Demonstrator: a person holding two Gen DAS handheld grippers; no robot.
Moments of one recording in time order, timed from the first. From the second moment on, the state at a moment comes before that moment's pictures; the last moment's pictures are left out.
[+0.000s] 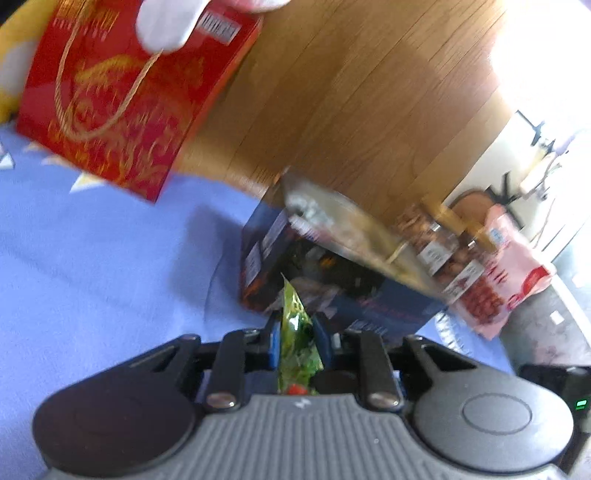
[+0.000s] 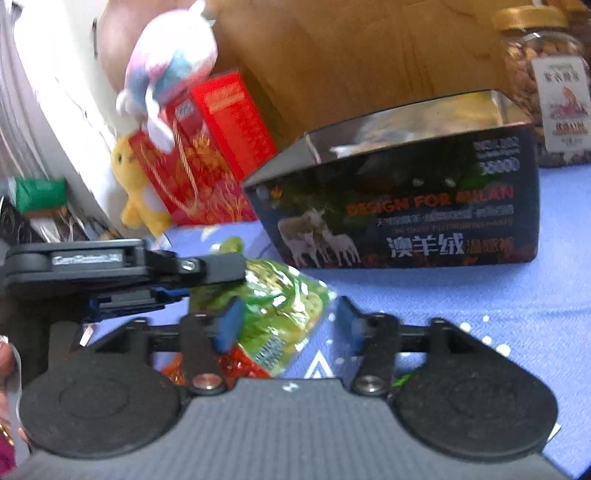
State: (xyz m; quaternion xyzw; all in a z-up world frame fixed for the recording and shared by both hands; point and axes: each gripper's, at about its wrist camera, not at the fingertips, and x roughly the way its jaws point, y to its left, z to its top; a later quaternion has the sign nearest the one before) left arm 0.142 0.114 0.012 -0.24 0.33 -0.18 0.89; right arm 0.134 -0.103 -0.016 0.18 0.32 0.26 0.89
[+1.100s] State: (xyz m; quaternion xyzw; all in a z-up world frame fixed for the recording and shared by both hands) left arm 0.207 0.068 0.073 -0.18 0.27 -0.18 0.93; right arm 0.137 -0.157 0.026 0.19 0.17 0.22 0.94
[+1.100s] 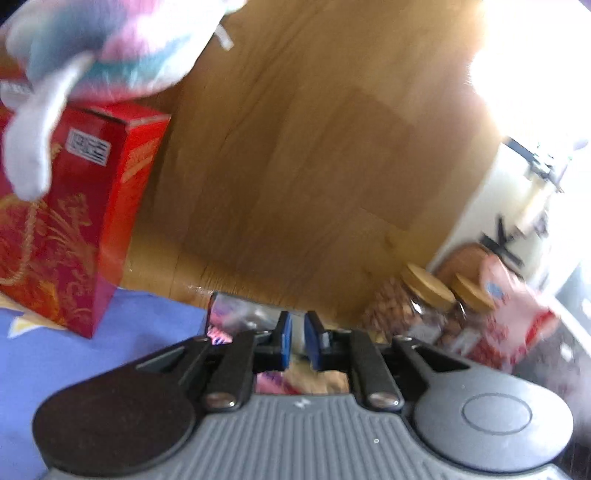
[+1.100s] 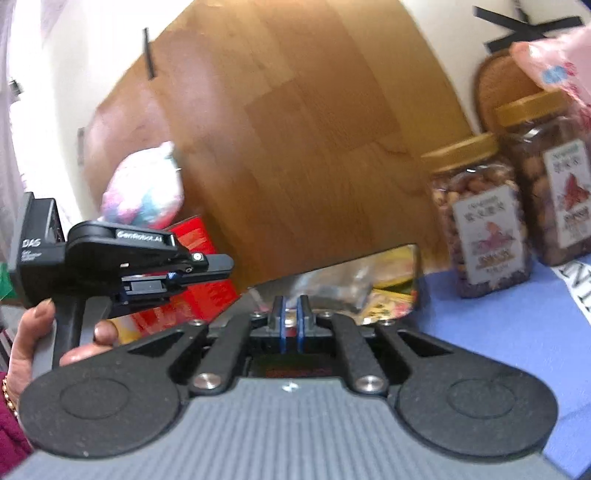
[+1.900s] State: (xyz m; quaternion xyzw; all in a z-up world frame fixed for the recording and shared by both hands) left arm 0.148 0.103 -0.014 -0.27 0.42 -0.19 0.85; right arm 0.147 -0.092 -0.007 0.01 0.35 0.29 0.89
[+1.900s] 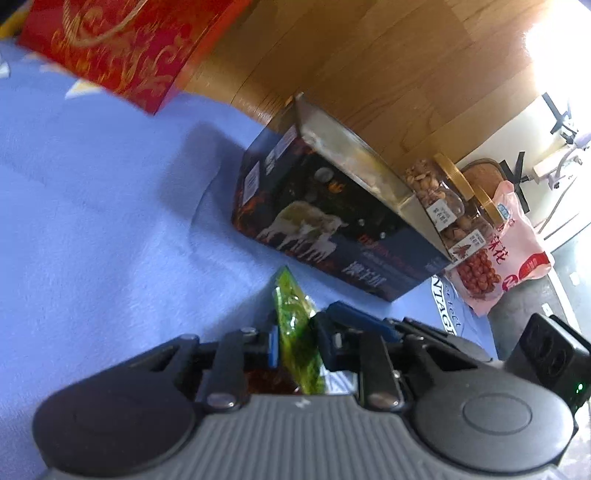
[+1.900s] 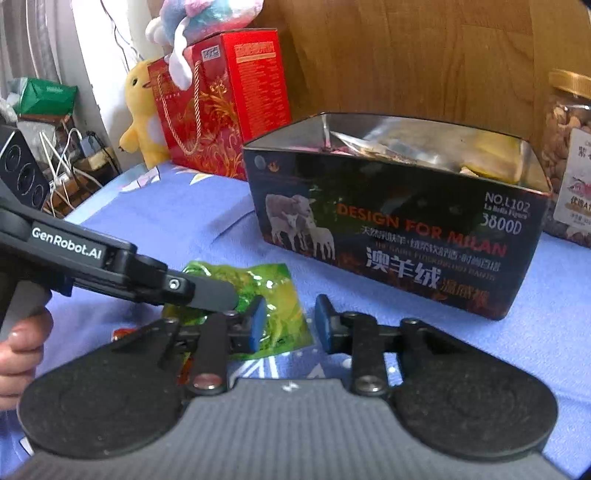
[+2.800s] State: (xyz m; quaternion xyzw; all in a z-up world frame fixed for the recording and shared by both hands) left arm 0.216 0.051 0.064 -0.10 0.29 -0.09 0.95; right arm 0.142 -0.183 0.023 0.27 0.19 0.20 0.92
